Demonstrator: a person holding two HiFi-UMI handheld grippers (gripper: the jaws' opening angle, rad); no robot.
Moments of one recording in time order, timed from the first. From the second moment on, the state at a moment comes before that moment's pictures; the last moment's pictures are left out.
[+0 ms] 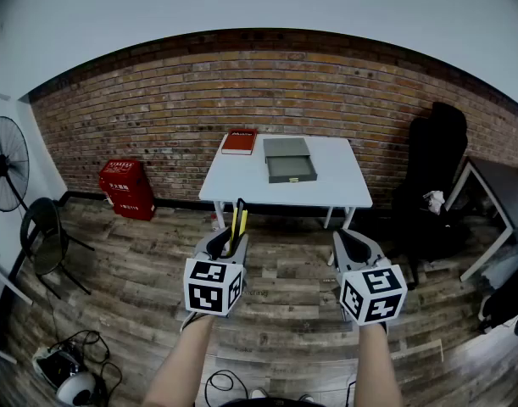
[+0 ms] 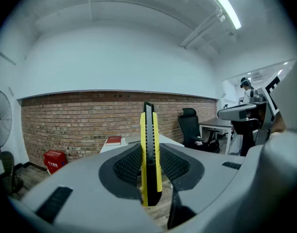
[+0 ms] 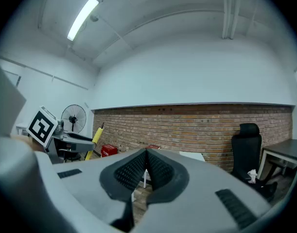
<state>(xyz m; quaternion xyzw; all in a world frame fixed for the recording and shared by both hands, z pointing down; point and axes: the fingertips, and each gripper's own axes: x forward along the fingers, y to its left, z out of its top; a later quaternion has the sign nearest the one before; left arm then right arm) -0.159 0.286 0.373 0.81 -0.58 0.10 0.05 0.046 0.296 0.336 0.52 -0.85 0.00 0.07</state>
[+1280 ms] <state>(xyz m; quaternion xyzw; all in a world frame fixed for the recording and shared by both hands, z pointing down) -0.141 0.153 0.394 0.80 -0.59 0.11 0.06 0.058 0.155 0.354 0.51 -0.86 0.02 0.08</state>
